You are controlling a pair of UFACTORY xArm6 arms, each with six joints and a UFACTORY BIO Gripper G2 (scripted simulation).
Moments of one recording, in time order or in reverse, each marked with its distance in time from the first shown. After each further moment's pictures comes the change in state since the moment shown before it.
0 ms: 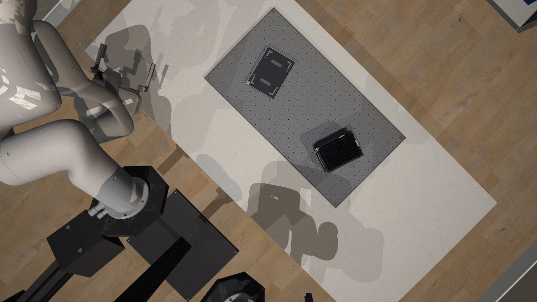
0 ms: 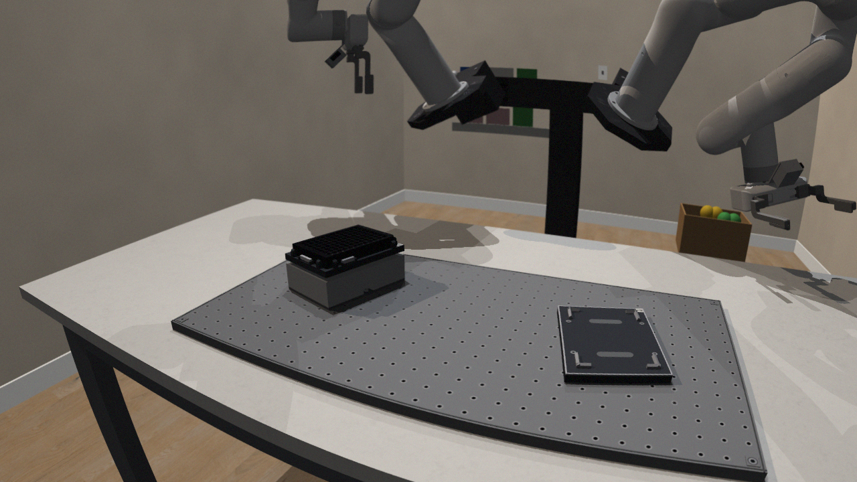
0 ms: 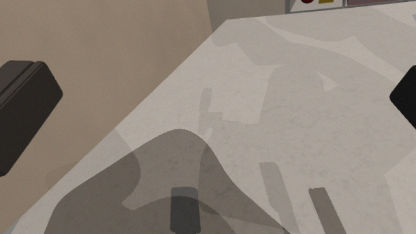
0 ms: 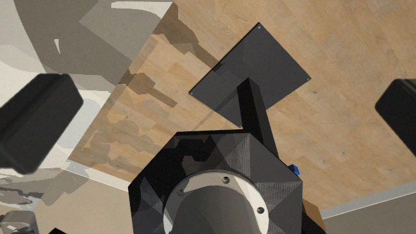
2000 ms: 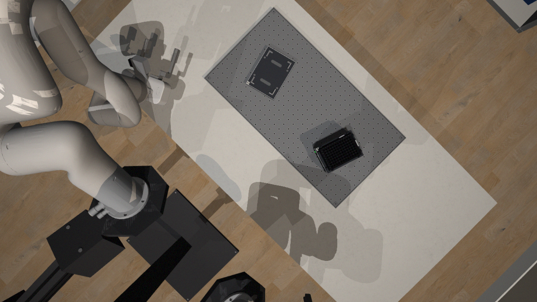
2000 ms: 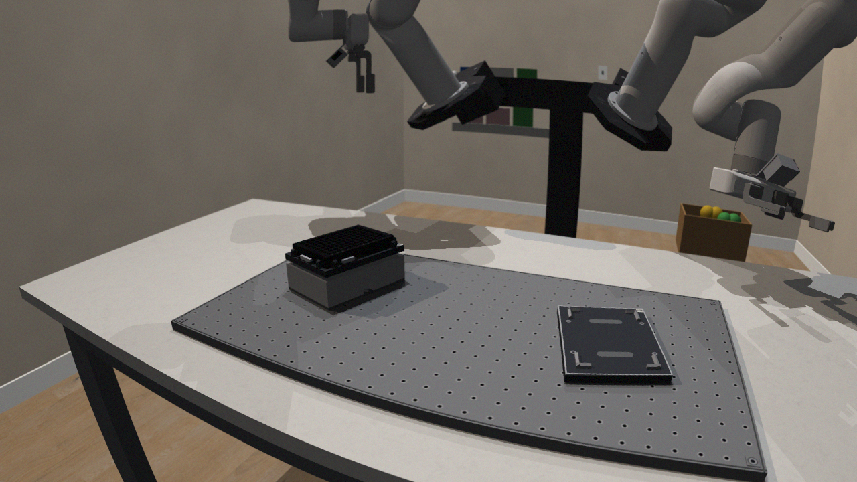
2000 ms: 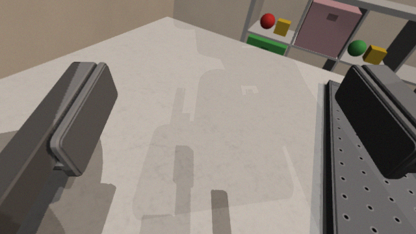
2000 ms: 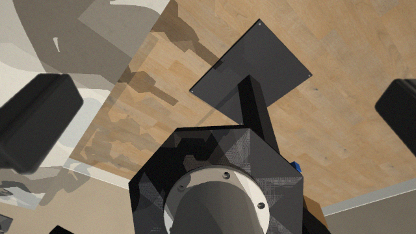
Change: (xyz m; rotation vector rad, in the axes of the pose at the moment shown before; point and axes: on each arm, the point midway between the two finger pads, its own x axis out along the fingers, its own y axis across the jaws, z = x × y) left arm 0.069 -0.098 0.024 -0.382 0.039 0.027; right arm -0.002 -0.001 -0.004 0.010 0.009 -0.001
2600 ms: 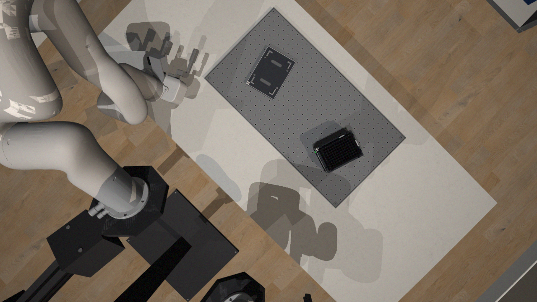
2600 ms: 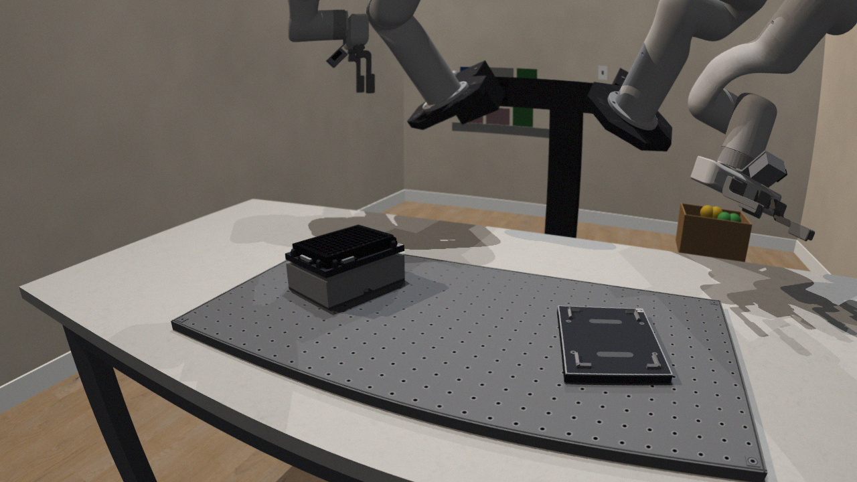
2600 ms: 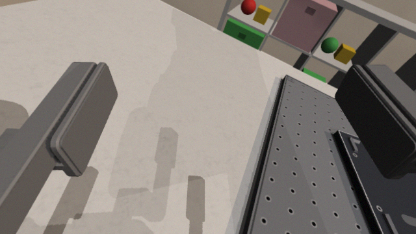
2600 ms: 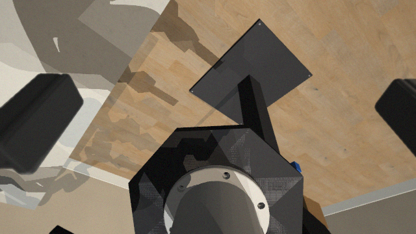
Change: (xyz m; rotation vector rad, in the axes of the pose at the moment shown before) left arm 0.019 -0.061 -0.012 -0.131 0.076 -0.012; right arm 0.000 0.000 0.000 0.000 0.000 0.000
